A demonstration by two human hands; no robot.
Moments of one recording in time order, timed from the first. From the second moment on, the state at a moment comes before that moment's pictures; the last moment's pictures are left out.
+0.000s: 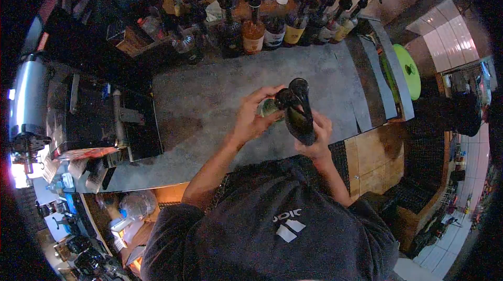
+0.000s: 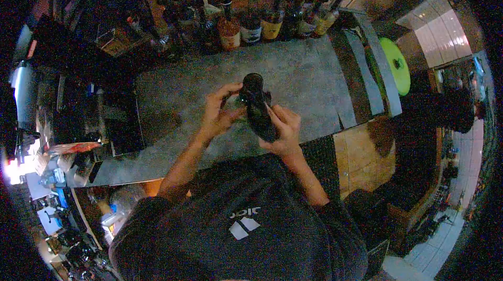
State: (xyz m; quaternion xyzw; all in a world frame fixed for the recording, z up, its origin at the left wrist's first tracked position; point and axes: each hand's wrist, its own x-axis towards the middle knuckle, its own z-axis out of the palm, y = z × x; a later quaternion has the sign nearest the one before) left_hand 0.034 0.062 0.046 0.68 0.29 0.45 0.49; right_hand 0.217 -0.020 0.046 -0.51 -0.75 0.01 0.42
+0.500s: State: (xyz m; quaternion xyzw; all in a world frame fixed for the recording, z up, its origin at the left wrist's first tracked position) left_hand 0.036 0.079 0.040 0.71 0.19 0.48 0.49; right_hand 0.207 -0.019 0.050 -0.54 -0.73 0.09 0.41
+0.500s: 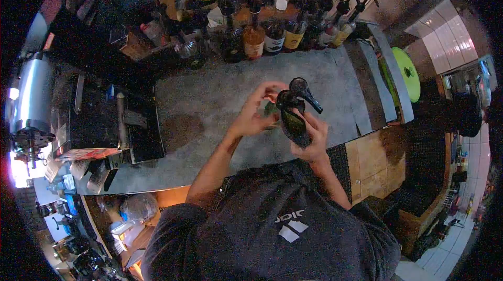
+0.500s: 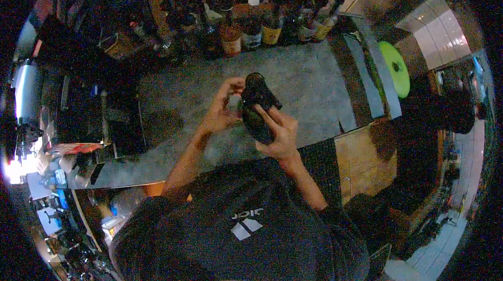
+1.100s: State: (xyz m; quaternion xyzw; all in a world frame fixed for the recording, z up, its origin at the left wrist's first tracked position) left_hand 0.033 0.074 0.025 0.71 0.18 0.50 0.46; right_hand 0.199 -0.024 0.052 -0.58 -0.71 0.10 0.39
